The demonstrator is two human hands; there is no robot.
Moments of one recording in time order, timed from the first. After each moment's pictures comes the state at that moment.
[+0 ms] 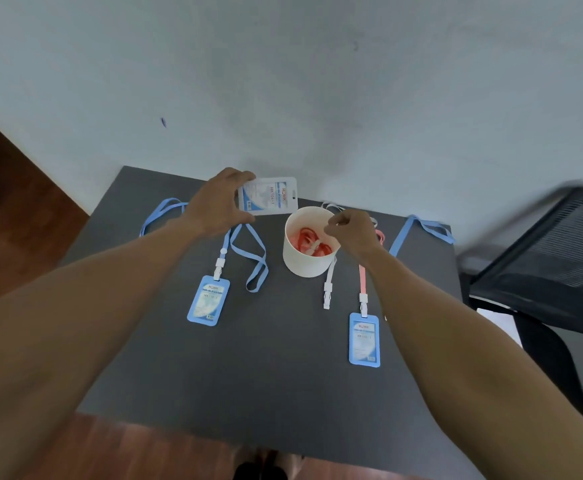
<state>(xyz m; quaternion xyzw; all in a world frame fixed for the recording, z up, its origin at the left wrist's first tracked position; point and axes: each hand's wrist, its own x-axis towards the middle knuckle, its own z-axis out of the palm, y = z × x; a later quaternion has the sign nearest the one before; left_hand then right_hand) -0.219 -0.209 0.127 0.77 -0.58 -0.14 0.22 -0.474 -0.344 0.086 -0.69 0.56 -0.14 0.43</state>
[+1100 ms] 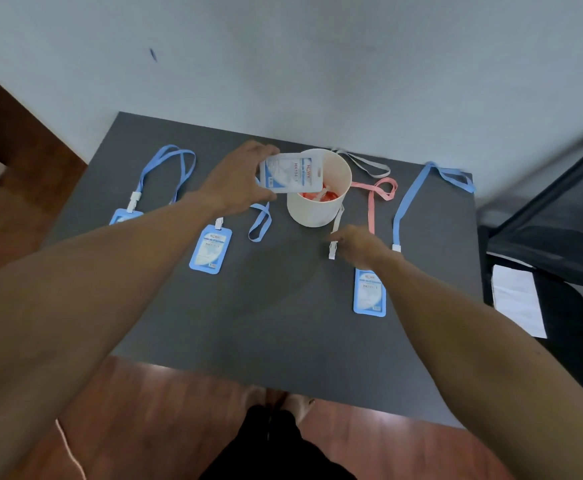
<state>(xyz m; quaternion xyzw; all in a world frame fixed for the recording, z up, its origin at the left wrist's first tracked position) -0.277 -0.189 0.095 0.76 -0.59 -0.18 0.22 -0.538 -0.303 -0.018 -0.87 0.37 0.17 0.28</state>
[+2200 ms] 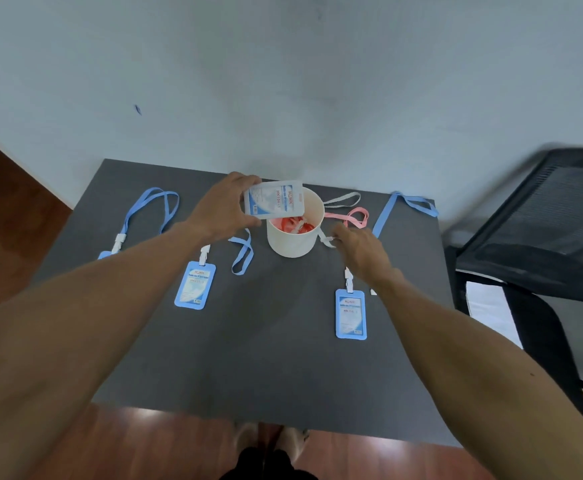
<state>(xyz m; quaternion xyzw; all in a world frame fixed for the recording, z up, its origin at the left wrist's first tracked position) -0.284 -0.202 0.120 0.75 -0.60 -0.17 0.22 -0.564 -0.313 0.048 -0.92 0.37 -0.08 0.09</state>
